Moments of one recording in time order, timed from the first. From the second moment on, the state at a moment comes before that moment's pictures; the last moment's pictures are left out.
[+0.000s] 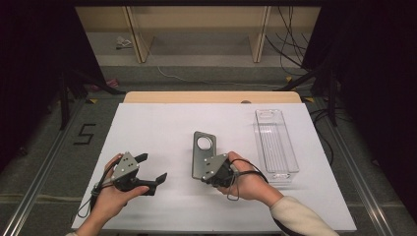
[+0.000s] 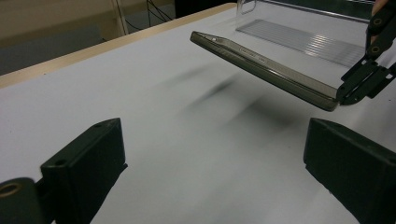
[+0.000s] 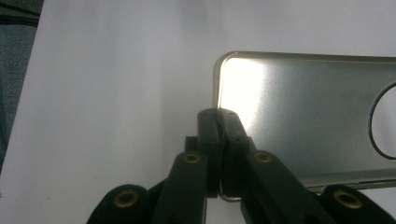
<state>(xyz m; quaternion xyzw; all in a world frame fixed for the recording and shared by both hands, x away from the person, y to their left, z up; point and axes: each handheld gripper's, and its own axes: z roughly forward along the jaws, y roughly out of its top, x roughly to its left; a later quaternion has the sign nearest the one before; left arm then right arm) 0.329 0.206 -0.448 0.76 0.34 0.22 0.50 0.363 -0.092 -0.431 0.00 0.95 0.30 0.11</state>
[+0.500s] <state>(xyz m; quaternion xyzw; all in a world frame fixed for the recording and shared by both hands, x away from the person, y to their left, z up) 0.332 0.202 -0.445 0.75 0.36 0.21 0.51 0.353 -0.089 -0.431 -0.01 0.95 0.30 0.11</state>
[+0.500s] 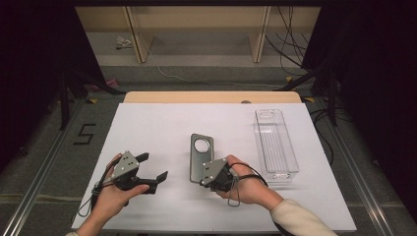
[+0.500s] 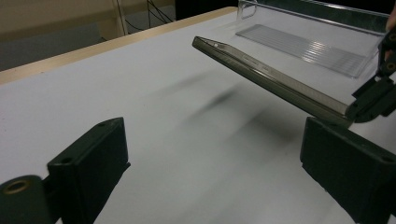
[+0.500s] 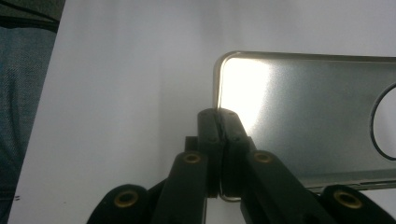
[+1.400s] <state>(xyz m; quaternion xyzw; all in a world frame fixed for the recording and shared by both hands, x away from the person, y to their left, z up) 0.404 0.127 -0.418 0.77 0.42 0.13 0.46 0.348 -0.086 -0.429 -0.02 0.94 0.31 0.12</state>
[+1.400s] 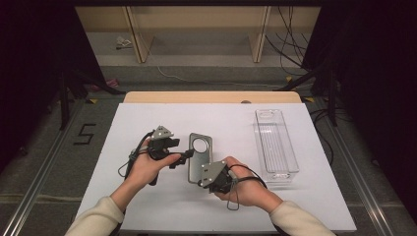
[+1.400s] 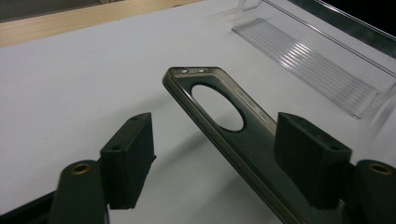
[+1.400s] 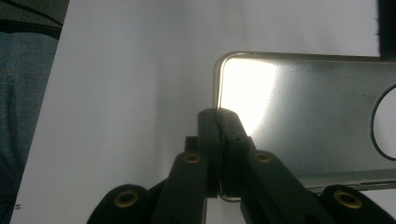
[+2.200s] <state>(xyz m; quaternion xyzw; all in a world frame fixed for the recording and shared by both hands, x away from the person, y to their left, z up) 0.431 0.114 -0.423 0.76 0.48 0.06 0.44 0.344 -0.082 -0.426 -0.03 0.94 0.31 0.14</state>
